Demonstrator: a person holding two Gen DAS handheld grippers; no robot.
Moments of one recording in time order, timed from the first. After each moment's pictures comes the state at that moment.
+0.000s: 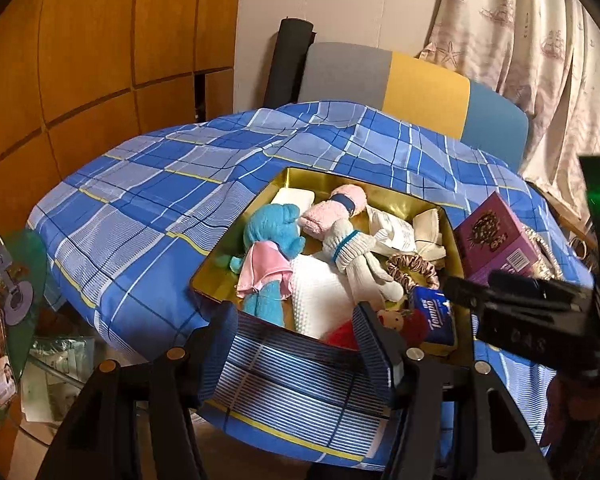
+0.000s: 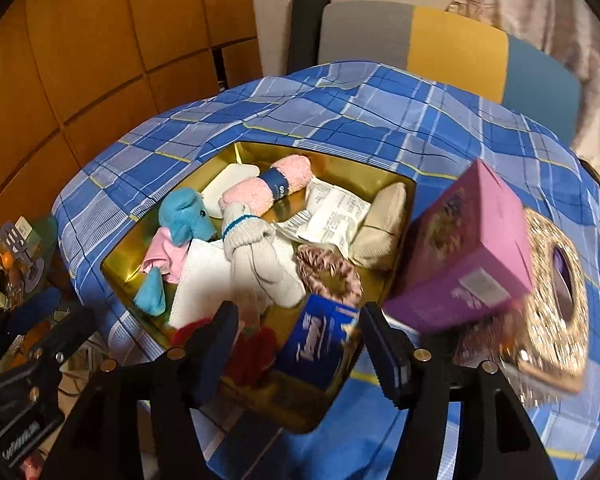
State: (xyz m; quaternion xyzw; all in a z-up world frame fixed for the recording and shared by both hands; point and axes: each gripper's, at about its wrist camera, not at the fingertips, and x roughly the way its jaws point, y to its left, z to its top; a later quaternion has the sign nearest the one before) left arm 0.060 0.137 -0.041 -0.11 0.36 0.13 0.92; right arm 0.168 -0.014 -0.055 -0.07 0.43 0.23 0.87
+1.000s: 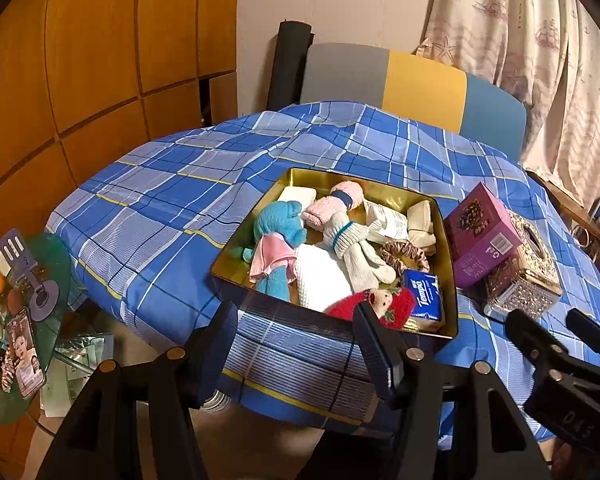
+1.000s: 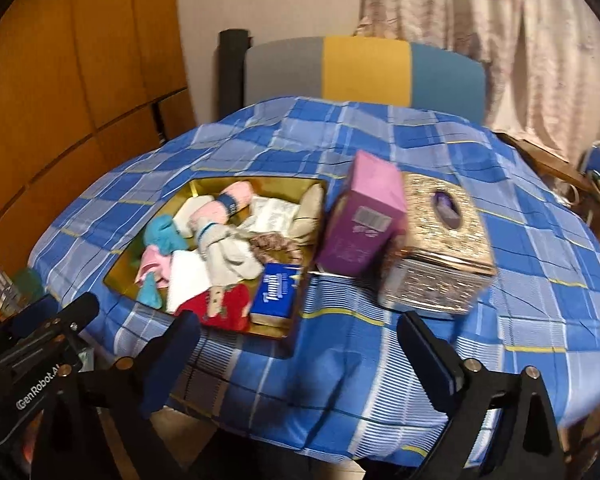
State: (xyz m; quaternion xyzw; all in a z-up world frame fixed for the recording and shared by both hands) left arm 0.028 0.118 -0.017 -0.08 0.37 0.14 0.92; right arm 0.065 -0.061 -0.018 -0.01 0.38 0.10 0.92
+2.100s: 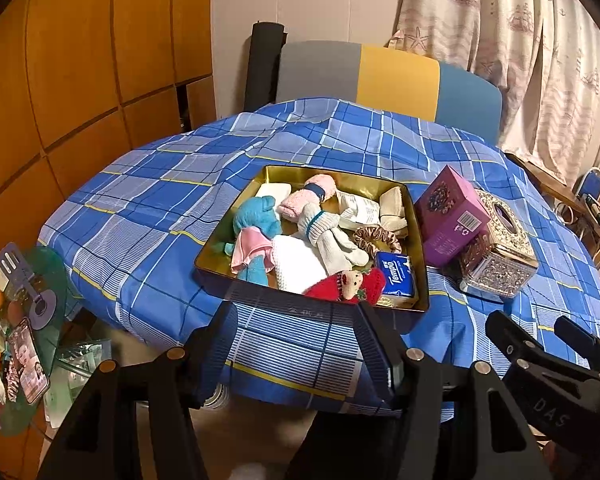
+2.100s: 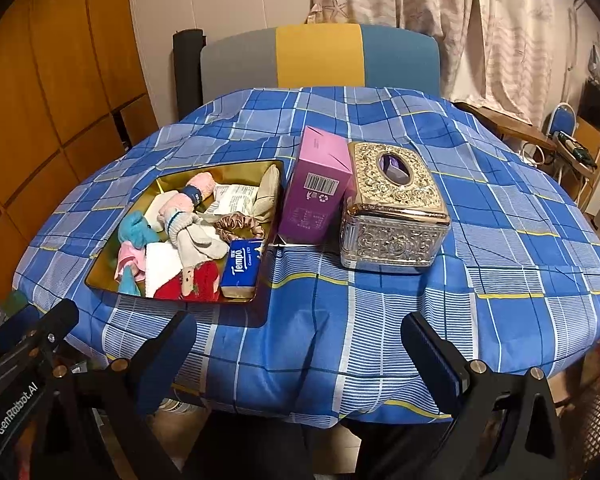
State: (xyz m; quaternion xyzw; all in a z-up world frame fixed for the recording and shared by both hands) left arm 0.011 0.097 -0.006 -0.06 0.38 0.11 0.92; right arm 0.038 -0.081 -0.022 0.02 0.40 0.04 0.92
